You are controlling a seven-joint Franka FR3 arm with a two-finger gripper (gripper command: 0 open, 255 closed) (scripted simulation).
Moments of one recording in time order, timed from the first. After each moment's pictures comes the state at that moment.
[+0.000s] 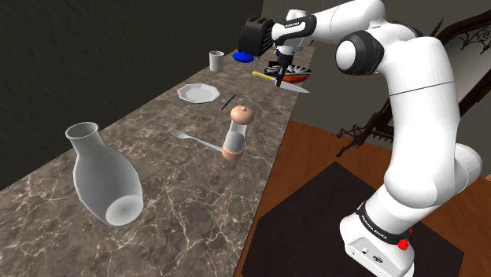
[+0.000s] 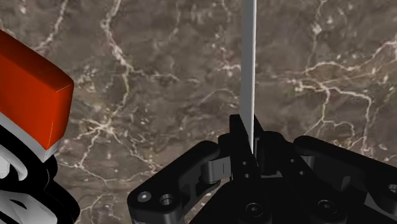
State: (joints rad) arm -0.22 0.73 -0.22 -1.20 0.17 1.92 -0.97
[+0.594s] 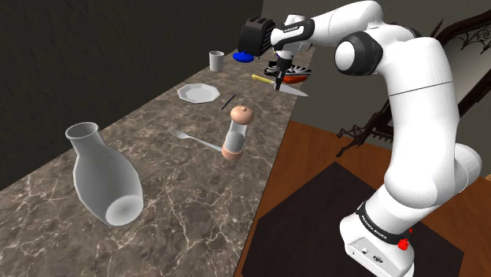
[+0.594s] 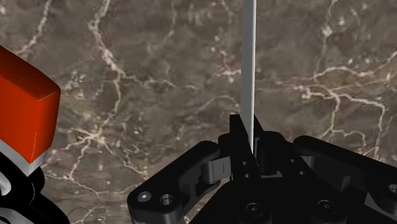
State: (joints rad) arm -0.22 0.74 -0.22 -1.24 0.18 1.97 -0.98
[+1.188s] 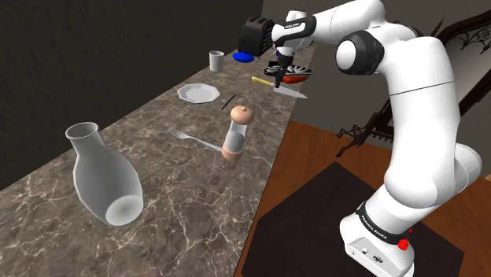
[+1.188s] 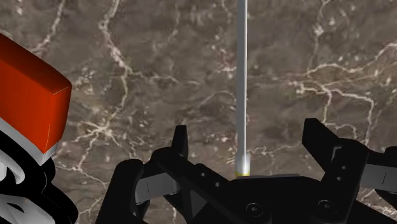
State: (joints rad) arm -0.22 0.73 -0.22 -1.21 0.17 1.94 -0.98
